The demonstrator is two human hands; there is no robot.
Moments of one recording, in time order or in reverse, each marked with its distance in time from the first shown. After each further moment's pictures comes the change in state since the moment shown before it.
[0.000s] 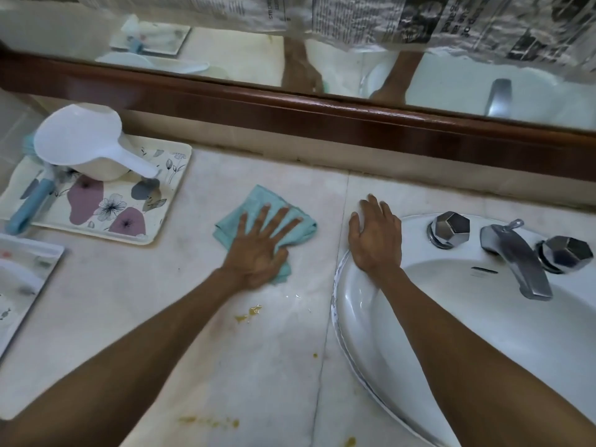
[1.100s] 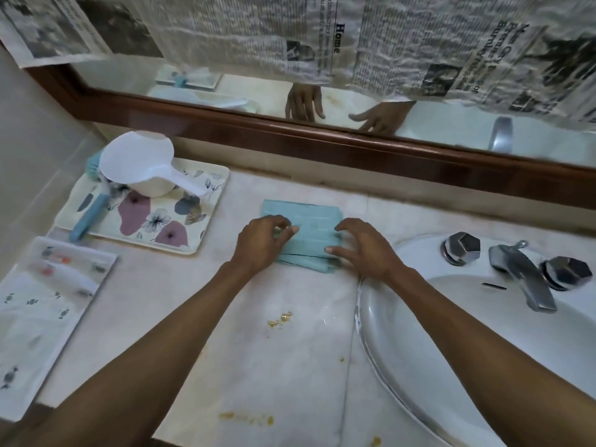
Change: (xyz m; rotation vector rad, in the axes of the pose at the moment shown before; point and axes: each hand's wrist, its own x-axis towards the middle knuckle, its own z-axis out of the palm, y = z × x) left_hand -0.003 -0.027 -0.074 -0.467 0.211 -0.370; right_hand 0.001 -0.053 -0.026 0.293 -0.348 -0.274
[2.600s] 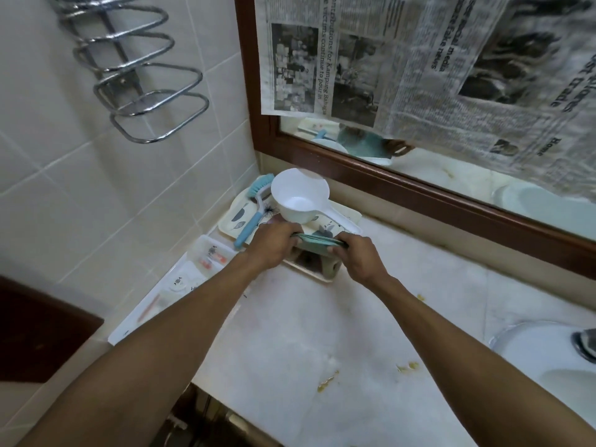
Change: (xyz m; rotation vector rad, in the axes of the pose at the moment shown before) left_hand -0.037 -0.185 -0.232 0.172 0.015 0.030; right_hand 0.086 -0.298 0.125 0.014 0.019 -0.196
